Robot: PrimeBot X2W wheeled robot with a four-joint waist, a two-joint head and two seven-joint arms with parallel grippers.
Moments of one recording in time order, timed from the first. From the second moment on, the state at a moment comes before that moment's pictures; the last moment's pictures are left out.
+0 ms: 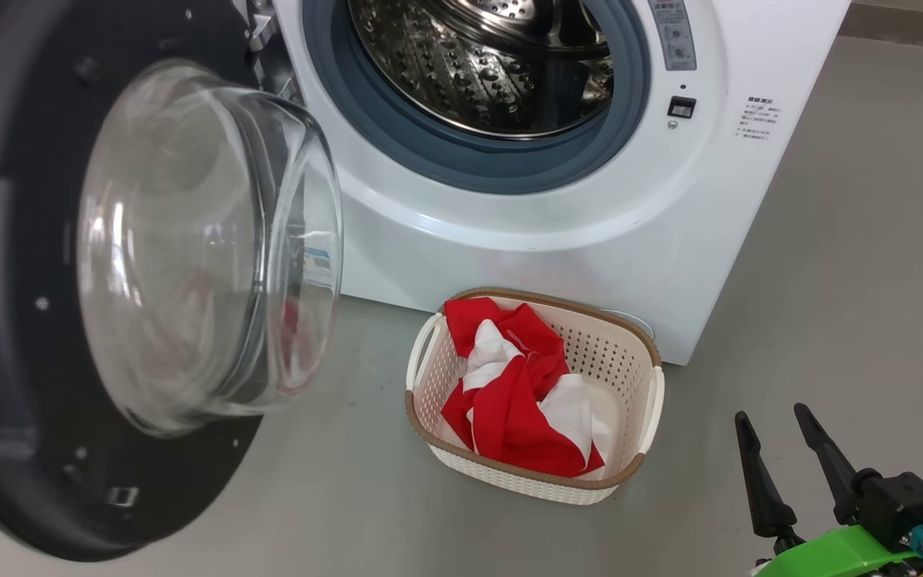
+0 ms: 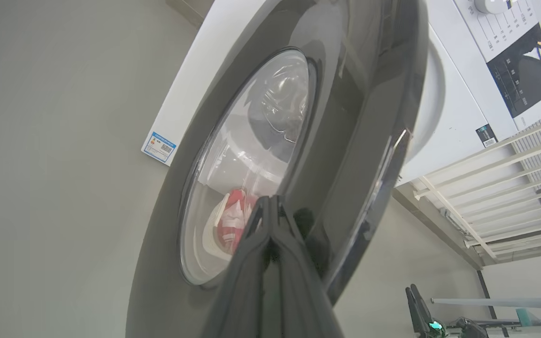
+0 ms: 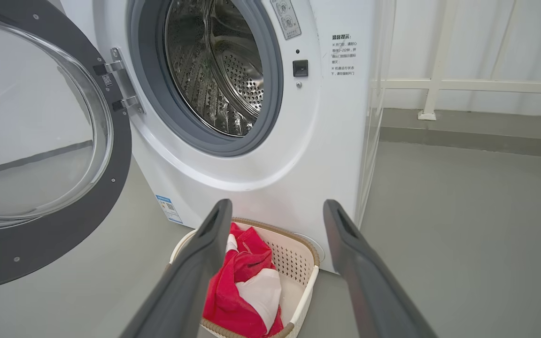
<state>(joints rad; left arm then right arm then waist) -0.49 0.72 0.15 0.34 -1.51 -0.12 0.87 0.04 -0.05 -0.05 0.23 0.24 0.12 -0.26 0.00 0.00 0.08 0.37</state>
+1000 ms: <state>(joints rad) -0.48 0.60 -0.03 0.09 -1.51 -0.12 0.72 0.04 -0.04 -0.05 0.22 0.25 0.12 -0.26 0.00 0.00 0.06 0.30</state>
